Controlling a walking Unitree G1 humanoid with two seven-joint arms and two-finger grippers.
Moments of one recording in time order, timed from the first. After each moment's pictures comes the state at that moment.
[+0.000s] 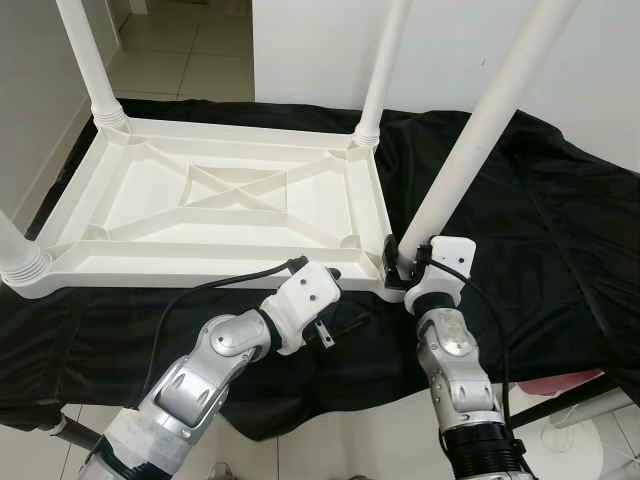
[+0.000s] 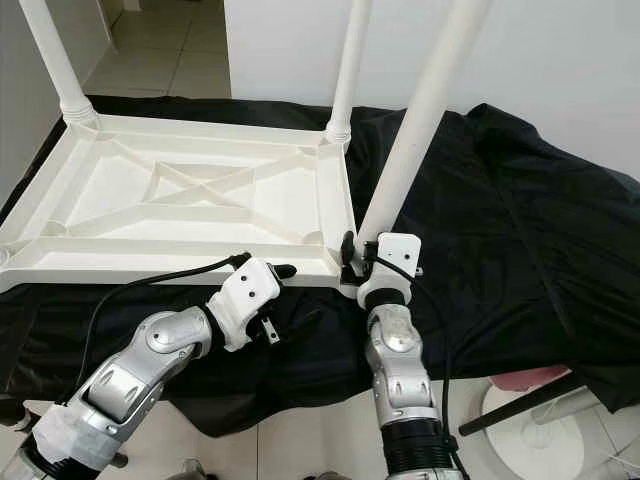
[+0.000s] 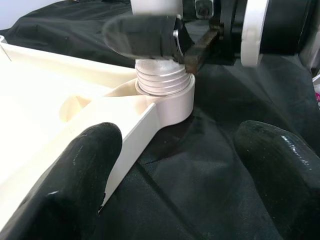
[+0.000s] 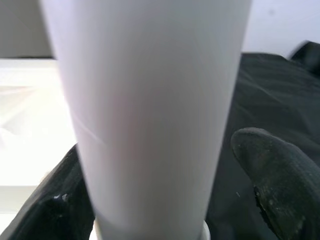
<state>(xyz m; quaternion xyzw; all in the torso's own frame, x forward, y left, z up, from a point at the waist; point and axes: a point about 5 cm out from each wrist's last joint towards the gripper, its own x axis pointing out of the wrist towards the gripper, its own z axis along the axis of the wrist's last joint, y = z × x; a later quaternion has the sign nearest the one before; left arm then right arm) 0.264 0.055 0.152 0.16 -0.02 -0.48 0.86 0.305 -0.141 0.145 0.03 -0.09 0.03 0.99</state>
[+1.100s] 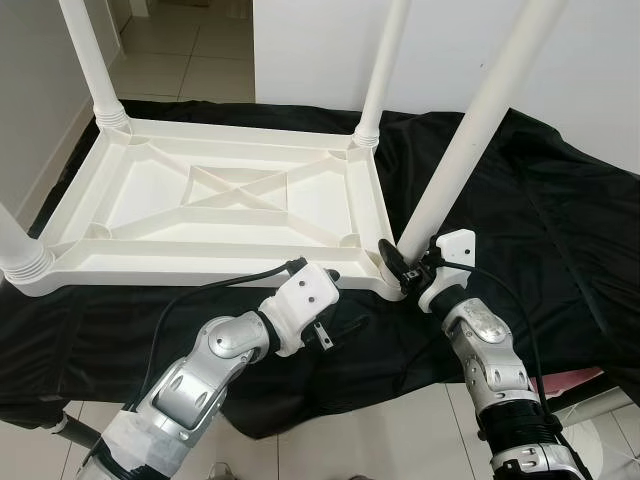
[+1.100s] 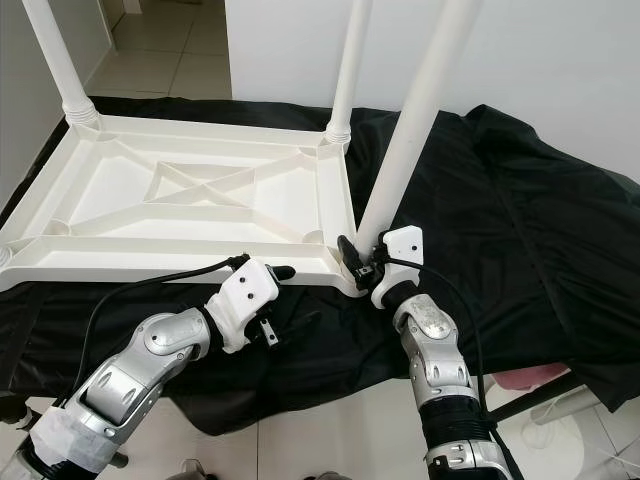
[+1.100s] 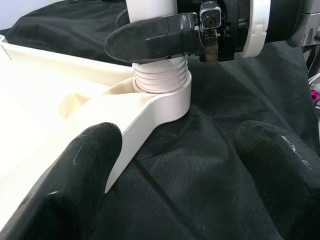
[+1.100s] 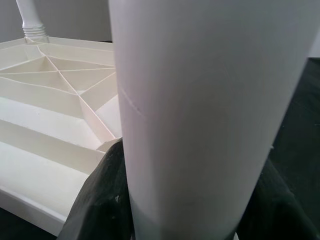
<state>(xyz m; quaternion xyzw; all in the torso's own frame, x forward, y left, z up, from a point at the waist) 0.262 0.057 0.152 0.16 -0.02 -0.48 0.86 0.317 -0.156 0.138 -0.01 -0.08 0.20 0.98</state>
